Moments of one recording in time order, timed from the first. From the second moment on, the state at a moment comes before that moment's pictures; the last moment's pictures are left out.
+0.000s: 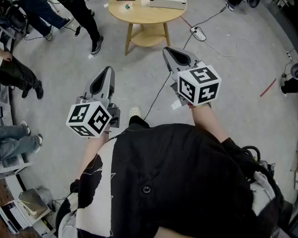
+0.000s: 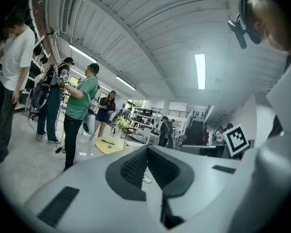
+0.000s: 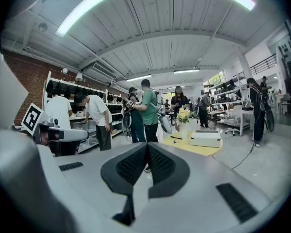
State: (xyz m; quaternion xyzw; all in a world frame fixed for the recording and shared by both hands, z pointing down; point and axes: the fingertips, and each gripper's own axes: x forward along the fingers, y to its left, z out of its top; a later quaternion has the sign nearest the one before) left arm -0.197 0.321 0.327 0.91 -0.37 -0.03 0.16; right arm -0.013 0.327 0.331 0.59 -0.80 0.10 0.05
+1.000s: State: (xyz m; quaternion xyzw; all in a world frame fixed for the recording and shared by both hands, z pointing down) left arm -0.181 0.138 0.314 0.93 -0.32 -0.03 0.17; right arm 0.005 0.174 0.323 0.63 -0.76 0.13 0.03
